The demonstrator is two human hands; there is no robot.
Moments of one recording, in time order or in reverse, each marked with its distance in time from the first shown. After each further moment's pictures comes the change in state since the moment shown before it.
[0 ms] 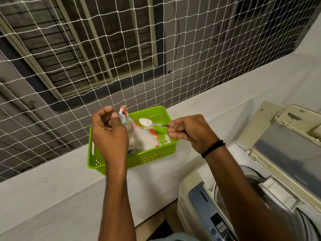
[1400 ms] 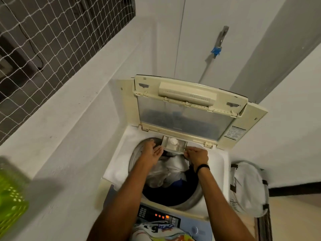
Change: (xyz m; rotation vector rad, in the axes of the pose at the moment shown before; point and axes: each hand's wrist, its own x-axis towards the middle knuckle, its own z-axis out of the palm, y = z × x) left_hand -0.378 -0.127 0.287 0.097 -1.063 -1.534; right_hand -0.071 0.262 -0.395 0.102 1.082 0.236
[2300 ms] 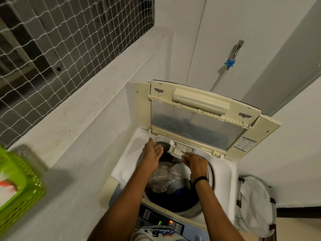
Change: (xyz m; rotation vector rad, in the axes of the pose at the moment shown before) left_hand -0.021 0.017 -0.020 -0.135 -0.118 0.159; right_hand -0.028 -0.005 0.032 0.332 -0.067 -0.043
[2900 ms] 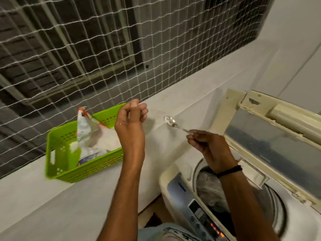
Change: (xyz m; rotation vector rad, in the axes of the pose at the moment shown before) left_hand -0.273 0.160 -0.128 -0.083 0.380 1.264; right_hand -0.199 -0.101 0.169 0.121 -0.778 0.142
